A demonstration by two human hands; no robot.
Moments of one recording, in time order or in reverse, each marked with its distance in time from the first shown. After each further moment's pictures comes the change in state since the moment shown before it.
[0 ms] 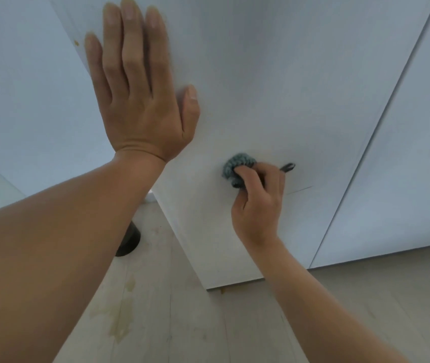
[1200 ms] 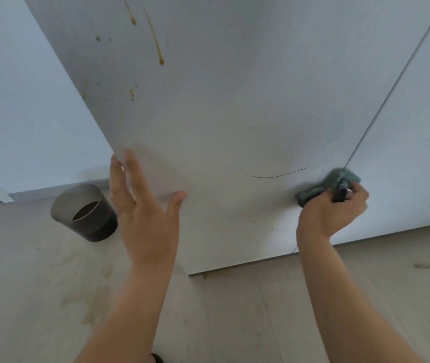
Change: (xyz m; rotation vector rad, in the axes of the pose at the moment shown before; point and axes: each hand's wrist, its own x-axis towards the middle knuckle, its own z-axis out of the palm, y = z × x) left_hand -0.192 0.050 -0.041 -0.490 -0.505 -0.654; right_hand -0.022 0.121 -0.057 -0.007 0.463 0.910
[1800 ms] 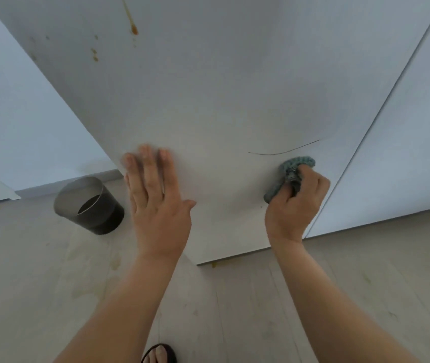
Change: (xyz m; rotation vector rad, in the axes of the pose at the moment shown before) left_hand -0.021 -0.035 0.044 0.407 -0.094 0.412; right_hand -0.060 0.048 0.007 -0.105 -0.283 -0.508
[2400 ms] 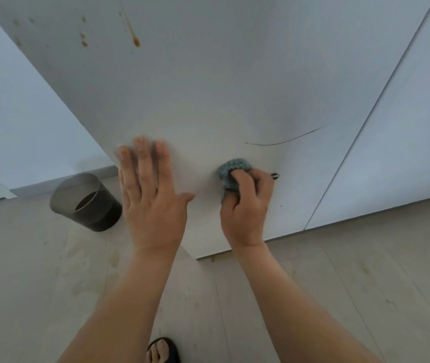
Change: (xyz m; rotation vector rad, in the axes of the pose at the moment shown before) left_hand -0.004 -0.007 0.003 0.004 0.016 -0.005; right_hand -0.052 -0.037 0.028 0.074 -0.164 -0.233
